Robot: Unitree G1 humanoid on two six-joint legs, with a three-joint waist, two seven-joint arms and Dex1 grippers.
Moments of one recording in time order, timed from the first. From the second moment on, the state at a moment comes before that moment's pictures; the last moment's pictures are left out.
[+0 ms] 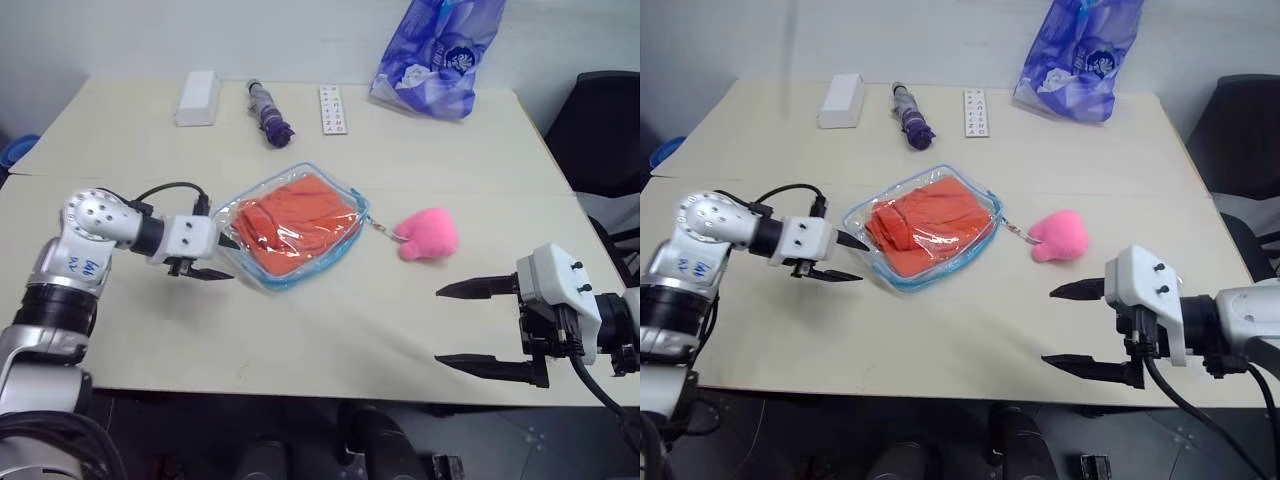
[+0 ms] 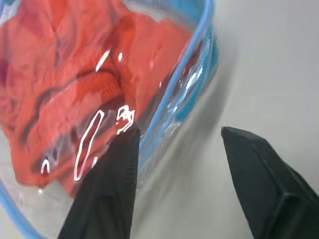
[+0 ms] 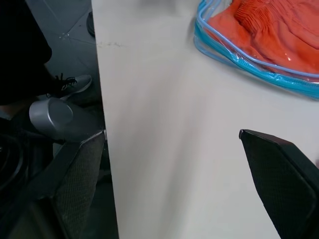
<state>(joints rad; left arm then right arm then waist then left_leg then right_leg) -0.74 0.91 -0.16 0.15 -0.12 0.14 -1.36 -0.01 -1.14 -0.44 -0.72 0.89 0.79 1.03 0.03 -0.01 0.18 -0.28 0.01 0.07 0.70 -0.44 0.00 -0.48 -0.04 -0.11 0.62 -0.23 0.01</state>
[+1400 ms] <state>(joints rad) -0.70 0.91 -0.38 0.20 0.08 -0.26 -1.12 -0.09 -1.09 -0.32 -0.70 0.87 0.74 0.99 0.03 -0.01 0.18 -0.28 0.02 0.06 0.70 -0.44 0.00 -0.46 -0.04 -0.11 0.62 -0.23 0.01</state>
